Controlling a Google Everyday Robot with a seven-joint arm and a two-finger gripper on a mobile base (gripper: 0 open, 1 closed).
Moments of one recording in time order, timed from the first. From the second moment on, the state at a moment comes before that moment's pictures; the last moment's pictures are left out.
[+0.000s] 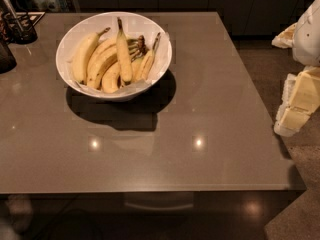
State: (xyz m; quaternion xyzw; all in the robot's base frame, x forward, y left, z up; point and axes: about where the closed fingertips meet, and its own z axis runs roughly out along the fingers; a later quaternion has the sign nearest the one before) arm 0.438 -0.217 0.976 -0.60 0.78 -0.03 0.16
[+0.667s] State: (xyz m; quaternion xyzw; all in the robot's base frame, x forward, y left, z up) arm 0.439 -0.215 0.980 -0.60 0.79 -0.04 0.16
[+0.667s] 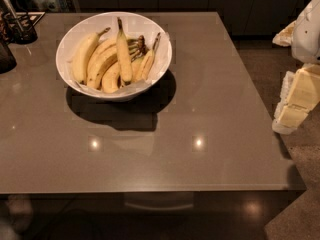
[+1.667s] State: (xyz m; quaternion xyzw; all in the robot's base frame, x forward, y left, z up) arm 0.472 -0.174 1.029 -0.54 0.82 -0.08 0.16
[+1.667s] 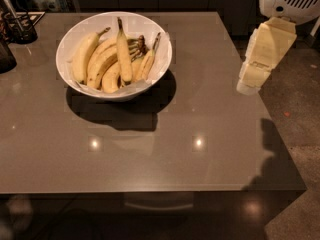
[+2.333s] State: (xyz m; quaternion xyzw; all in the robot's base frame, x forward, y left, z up) arm 0.497 -0.093 1.031 -0.52 0.83 -0.04 0.20
